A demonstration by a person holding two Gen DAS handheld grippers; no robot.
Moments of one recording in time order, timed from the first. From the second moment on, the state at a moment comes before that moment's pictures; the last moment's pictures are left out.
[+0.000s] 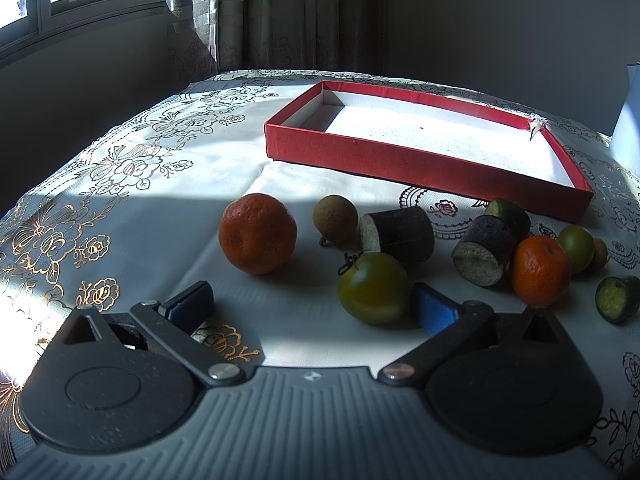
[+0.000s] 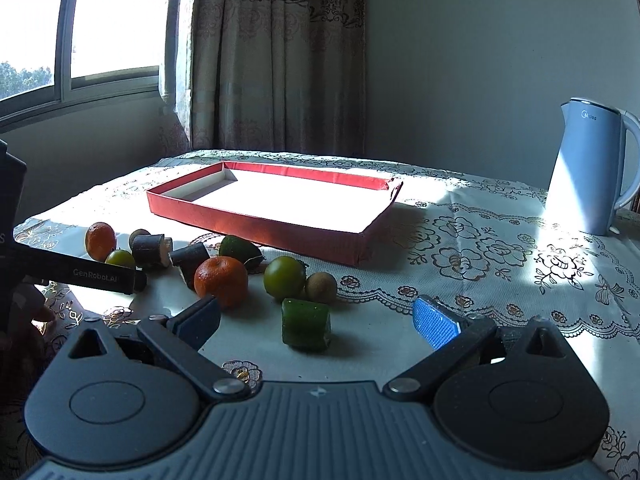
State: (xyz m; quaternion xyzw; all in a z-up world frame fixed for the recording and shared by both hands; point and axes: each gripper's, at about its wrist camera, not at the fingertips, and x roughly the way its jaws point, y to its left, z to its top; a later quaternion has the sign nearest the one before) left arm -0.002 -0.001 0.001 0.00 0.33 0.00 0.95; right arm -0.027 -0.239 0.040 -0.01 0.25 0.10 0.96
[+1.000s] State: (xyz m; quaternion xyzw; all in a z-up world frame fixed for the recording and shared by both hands) left arm -0.002 -0.001 0.001 0.00 0.33 0.00 0.95; right arm 0.029 -0.229 0.077 0.01 0.23 0.09 0.97
